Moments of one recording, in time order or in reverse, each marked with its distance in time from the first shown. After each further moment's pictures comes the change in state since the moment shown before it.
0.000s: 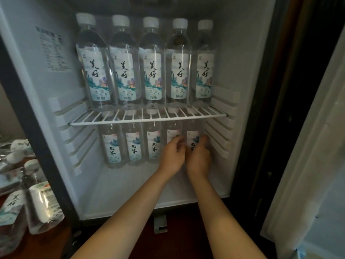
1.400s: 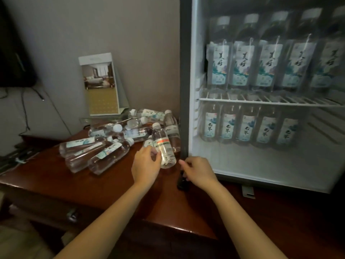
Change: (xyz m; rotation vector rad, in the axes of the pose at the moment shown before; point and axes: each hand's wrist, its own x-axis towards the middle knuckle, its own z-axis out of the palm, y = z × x) left_hand -0.185 -0.077 -0.259 0.655 0.567 -0.319; right_hand -0.200 -0.090 0.065 0.046 -0.874 -0.469
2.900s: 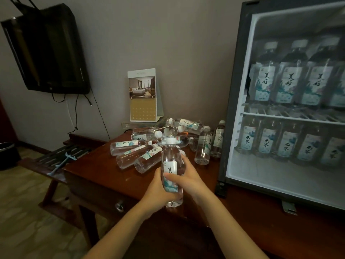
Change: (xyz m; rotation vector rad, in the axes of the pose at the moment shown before) left_hand -0.052 -0.061 -0.102 -0.674 -0.530 -0.300; right_hand -0.026 -0.104 0.078 0.755 -0.294 -0.051
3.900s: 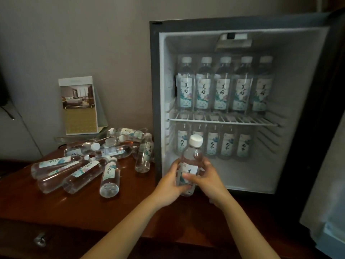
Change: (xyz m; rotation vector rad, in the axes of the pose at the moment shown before) left_hand 0.045 0.059 0.183 0.098 -0.357 0.332; right_hand -0.096 -0.015 -0.187 -0.143 0.416 -0.135
